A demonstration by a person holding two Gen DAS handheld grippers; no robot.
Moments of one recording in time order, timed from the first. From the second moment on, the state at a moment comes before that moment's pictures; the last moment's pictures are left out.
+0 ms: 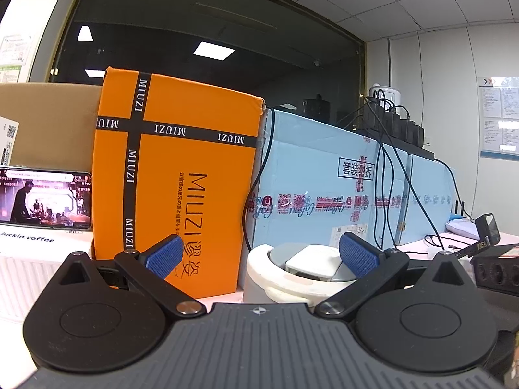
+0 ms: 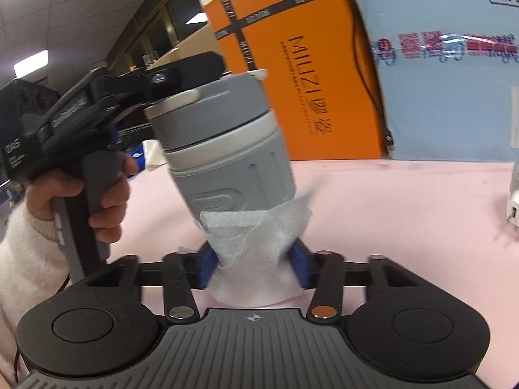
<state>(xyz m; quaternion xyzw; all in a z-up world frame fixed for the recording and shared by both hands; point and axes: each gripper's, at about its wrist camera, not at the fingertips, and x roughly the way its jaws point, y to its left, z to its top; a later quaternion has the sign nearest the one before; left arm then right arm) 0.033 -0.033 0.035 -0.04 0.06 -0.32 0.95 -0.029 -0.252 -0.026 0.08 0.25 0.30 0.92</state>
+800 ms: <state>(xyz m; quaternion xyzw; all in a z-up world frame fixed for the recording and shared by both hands) -0.022 -0.106 0.007 0.00 -0.01 -0.14 0.99 -0.039 -0.322 -0.021 0.35 0.16 0.19 0.90</state>
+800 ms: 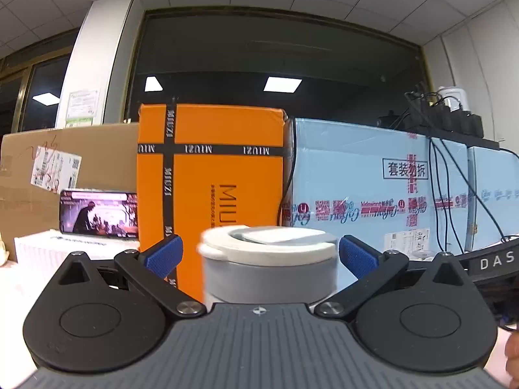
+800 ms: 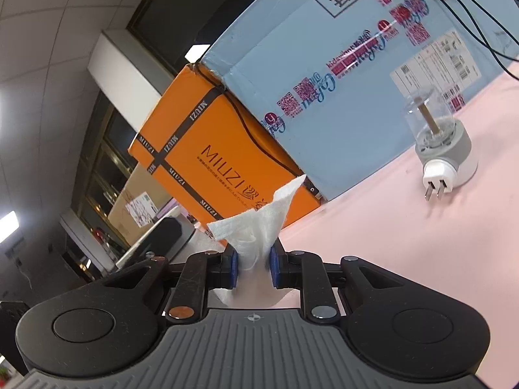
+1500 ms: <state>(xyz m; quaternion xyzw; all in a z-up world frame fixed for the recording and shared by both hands) 0.016 -0.075 0.014 0.07 0.06 -0.38 0.92 -0.034 -0.331 -0.041 0.43 0.18 0.19 0.87</state>
